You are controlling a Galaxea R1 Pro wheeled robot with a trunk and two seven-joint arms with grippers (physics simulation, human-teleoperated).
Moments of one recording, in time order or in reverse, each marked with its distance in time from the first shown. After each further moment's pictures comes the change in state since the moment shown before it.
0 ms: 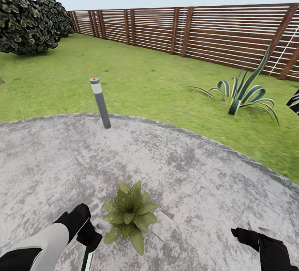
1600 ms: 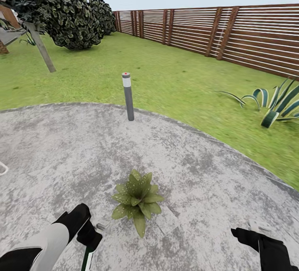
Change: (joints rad) left arm 0.000 0.000 0.003 0.000 0.000 0.000 0.000; right arm 0.000 0.000 0.000 0.001 0.000 0.000 0.000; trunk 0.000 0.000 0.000
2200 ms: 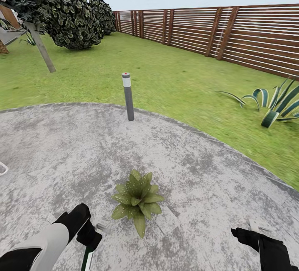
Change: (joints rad) left arm 0.000 0.001 -0.001 0.000 -0.001 0.000 0.000; right arm 0.000 0.000 0.000 0.000 0.000 0.000 0.000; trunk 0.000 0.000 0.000
